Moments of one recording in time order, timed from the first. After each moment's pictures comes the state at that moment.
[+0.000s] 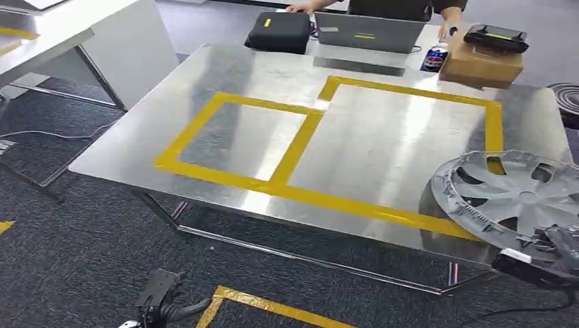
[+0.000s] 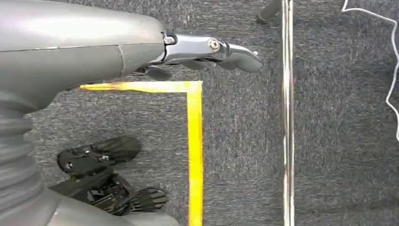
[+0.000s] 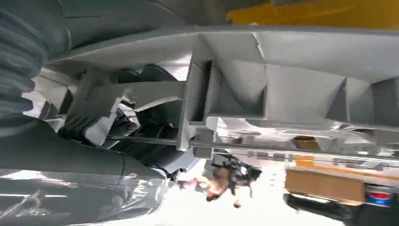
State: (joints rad) left arm -0.15 -0.18 0.71 -0.24 -0.76 -0.02 -0.52; right arm 0.05 -0.61 -0.02 -1.36 0.86 -0.02 -0.20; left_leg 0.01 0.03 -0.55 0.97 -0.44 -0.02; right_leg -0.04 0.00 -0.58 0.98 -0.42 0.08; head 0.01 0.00
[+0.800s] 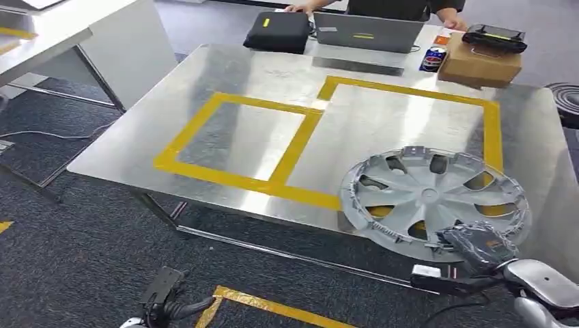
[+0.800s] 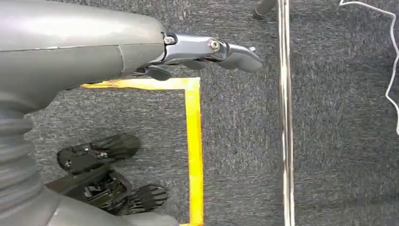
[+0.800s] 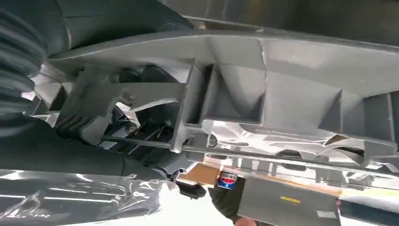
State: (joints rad) left arm -0.16 -0.18 0.71 -0.24 -0.77 -0.03 -0.51; right arm -0.07 -0.57 0.37 -1.44 0.95 0.04 -0.16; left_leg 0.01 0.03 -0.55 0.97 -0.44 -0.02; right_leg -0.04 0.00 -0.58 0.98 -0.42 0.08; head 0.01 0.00
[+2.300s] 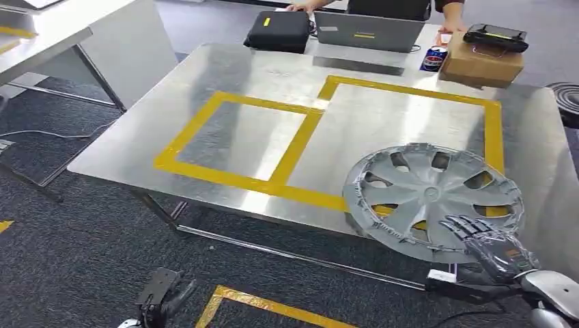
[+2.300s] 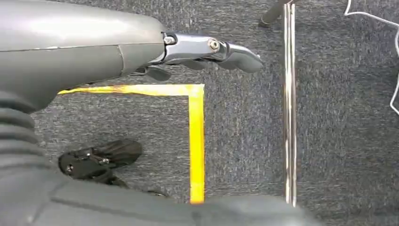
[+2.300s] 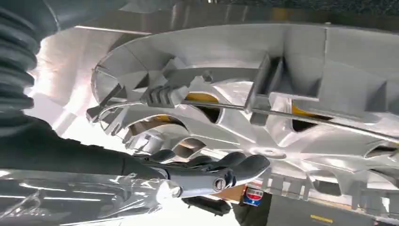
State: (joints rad) left arm -0.15 -0.18 0.71 -0.24 -0.75 0.00 -0.51; right arm 0.01 -0.61 0.30 -1.46 0.93 0.00 -0.14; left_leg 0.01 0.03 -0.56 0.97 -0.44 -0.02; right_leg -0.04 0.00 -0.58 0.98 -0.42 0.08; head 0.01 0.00
